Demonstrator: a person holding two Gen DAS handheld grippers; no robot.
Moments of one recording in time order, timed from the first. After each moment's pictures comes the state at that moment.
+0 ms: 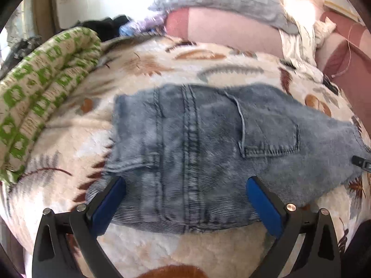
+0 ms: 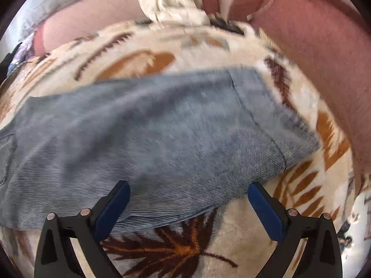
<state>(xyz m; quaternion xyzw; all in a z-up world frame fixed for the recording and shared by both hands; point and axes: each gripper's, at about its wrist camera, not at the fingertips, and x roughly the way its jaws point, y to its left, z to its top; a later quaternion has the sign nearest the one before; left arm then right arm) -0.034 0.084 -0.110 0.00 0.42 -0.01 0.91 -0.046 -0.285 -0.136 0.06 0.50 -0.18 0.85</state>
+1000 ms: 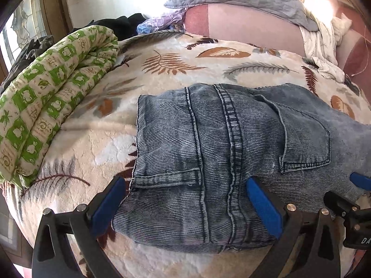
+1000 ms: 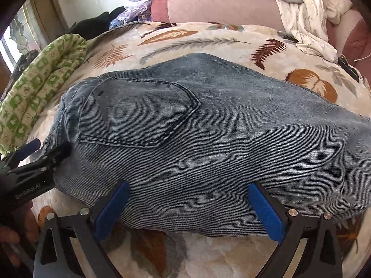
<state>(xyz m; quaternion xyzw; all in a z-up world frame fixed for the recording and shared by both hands) -0.012 0.097 -0.125 0.03 0.44 0.04 0.90 -0.024 -0.096 -0.148 0.04 0.48 0.09 0.87</state>
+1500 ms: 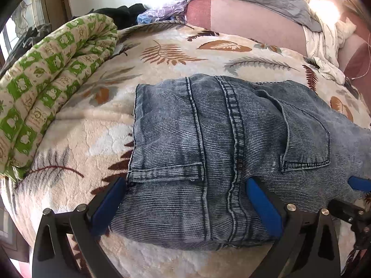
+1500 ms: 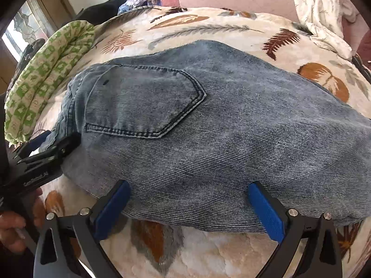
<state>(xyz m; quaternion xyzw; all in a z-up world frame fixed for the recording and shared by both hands) -0.010 0.102 -0.128 0.01 0.46 0.04 0.89 -0.016 -0.103 -0.143 0.04 0.54 0.13 0.83</state>
